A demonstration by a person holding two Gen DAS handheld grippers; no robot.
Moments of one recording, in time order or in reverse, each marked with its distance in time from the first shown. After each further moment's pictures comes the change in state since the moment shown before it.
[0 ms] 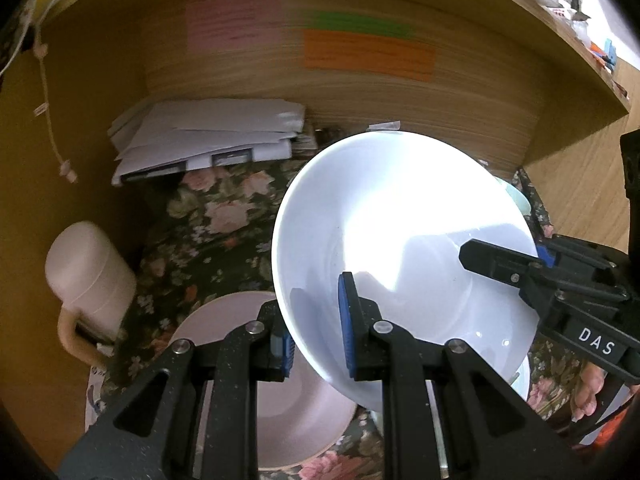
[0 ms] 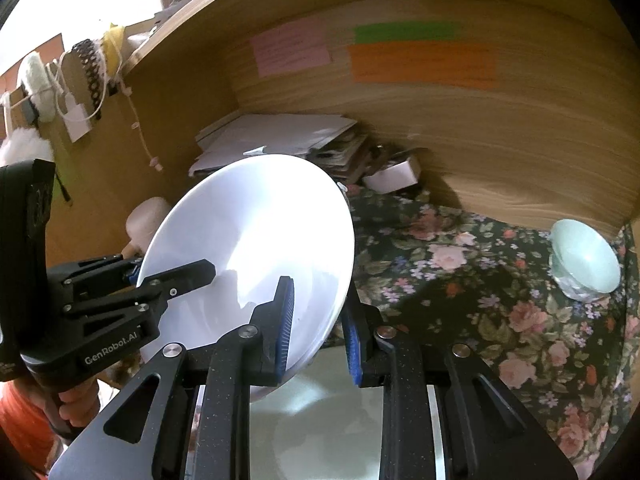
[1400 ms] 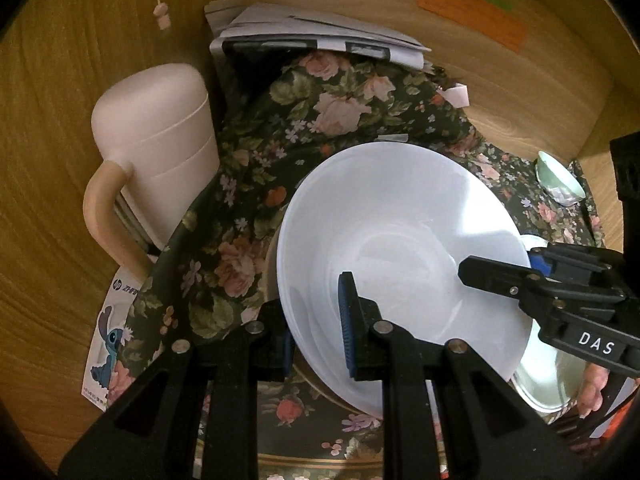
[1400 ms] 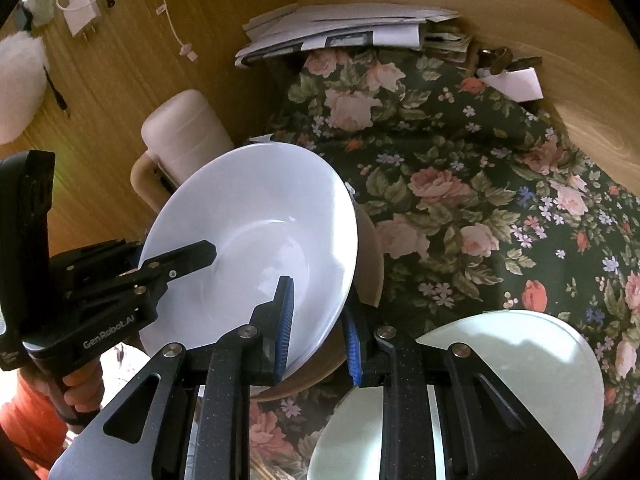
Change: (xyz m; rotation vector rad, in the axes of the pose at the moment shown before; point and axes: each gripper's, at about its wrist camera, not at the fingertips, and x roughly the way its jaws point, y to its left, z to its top) left arm 0.022 0.094 -0.071 -0.164 0.127 0.084; right arm 0.096 0.053 -0.034 -0.048 0.253 0.149
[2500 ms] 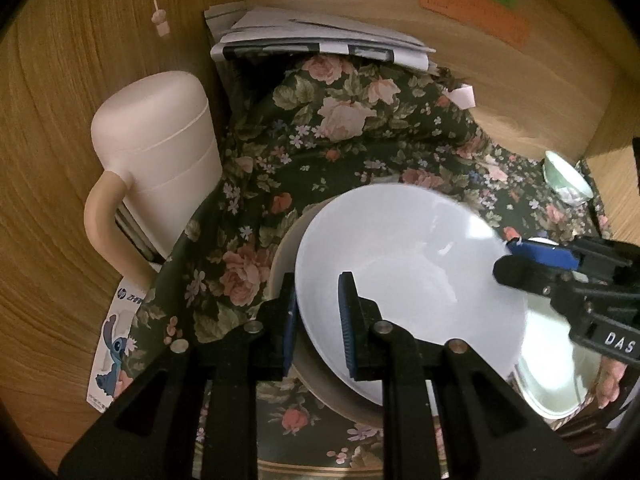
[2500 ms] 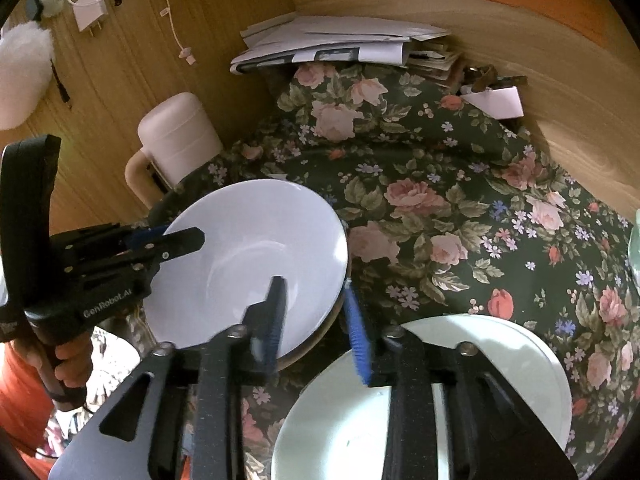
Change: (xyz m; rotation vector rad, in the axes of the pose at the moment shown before) left arm 0.005 -0.002 0.005 0.011 -0.011 0.021; right arm -0.016 -0.005 -0.002 -0.047 -0.028 -0.061
